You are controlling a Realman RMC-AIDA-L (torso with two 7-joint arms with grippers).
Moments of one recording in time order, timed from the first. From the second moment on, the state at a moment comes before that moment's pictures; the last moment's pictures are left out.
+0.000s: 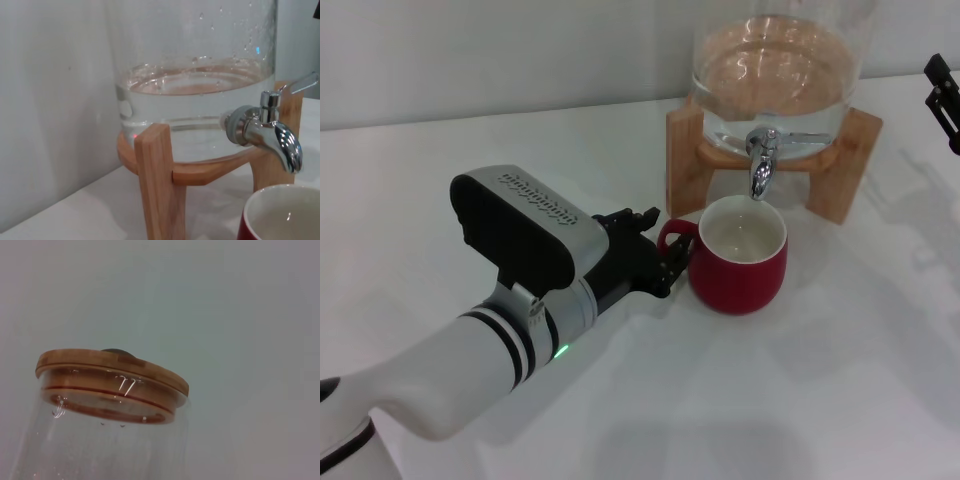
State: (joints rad) left arm -0.43 -2.08 -0.84 -1.07 0.39 -0.06 2.39; right arm 0.33 2.01 1.72 0.17 -0.11 1.50 -2.93
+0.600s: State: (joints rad) left arm -0.49 -2.08 -0.84 -1.03 0.40 -0.02 2.38; right arm 0.34 2.01 1.72 0.17 -0.10 1.50 -2.94
